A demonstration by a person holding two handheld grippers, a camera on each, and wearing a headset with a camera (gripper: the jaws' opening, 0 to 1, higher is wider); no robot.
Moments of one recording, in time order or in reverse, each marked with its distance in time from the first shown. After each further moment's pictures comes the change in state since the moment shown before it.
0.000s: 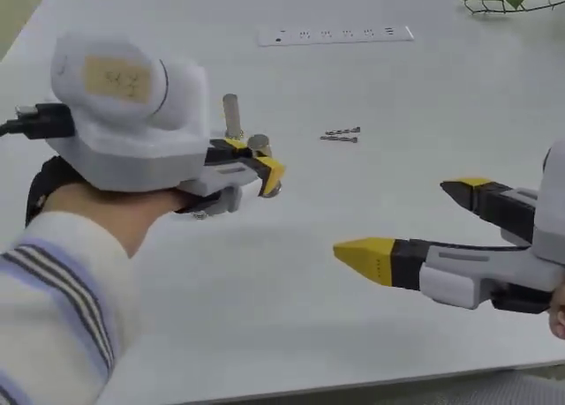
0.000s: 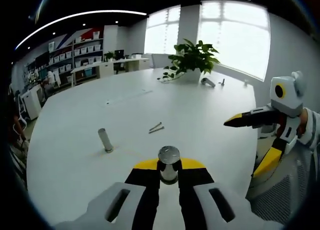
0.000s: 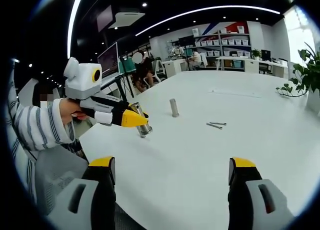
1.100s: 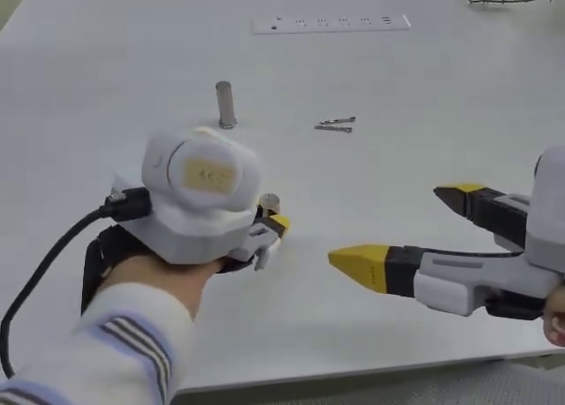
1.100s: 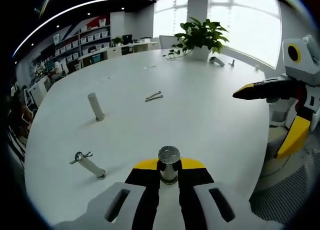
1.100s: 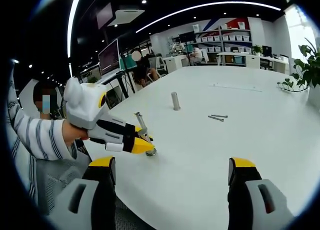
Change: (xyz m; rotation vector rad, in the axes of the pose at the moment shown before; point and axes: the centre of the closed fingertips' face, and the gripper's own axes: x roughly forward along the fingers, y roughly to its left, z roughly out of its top) left arm 0.025 -0.013 -0.065 -0.017 0.136 0.110; right arm -0.004 0.001 -0.014 0.010 0.035 0.015
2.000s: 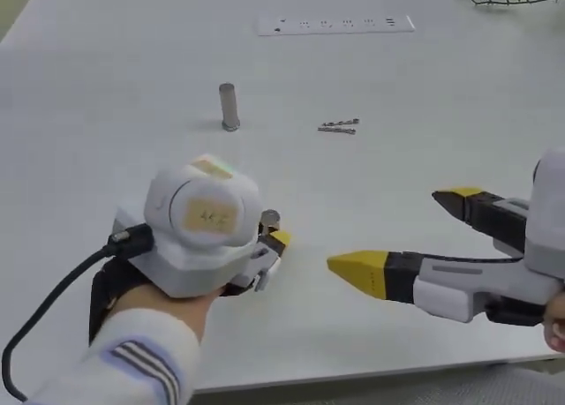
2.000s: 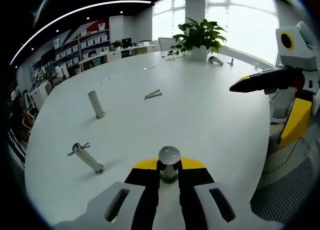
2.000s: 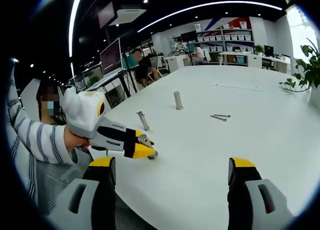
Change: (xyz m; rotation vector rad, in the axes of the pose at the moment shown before) left arm -0.002 -0.004 -0.012 0.030 -0.028 0.013; right arm 0.001 0.006 -0.001 -0.006 0.005 0.018
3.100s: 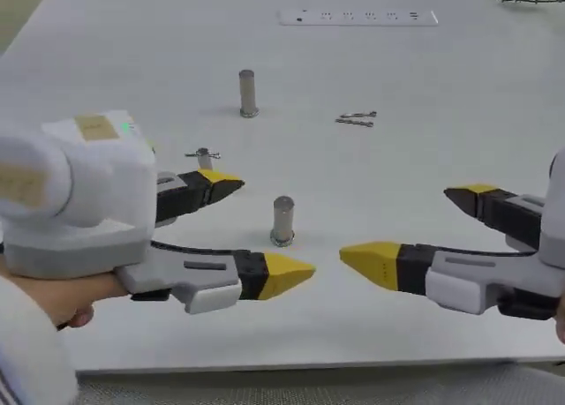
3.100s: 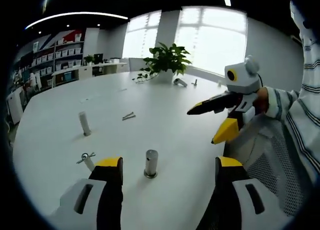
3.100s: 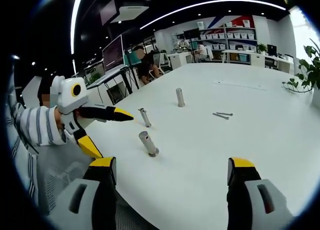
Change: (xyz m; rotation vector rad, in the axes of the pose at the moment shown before) left arm -0.077 -0.011 0.018 0.020 -0.175 -0.319; right arm 0.003 0.002 -0.004 -0.015 0.028 0.019
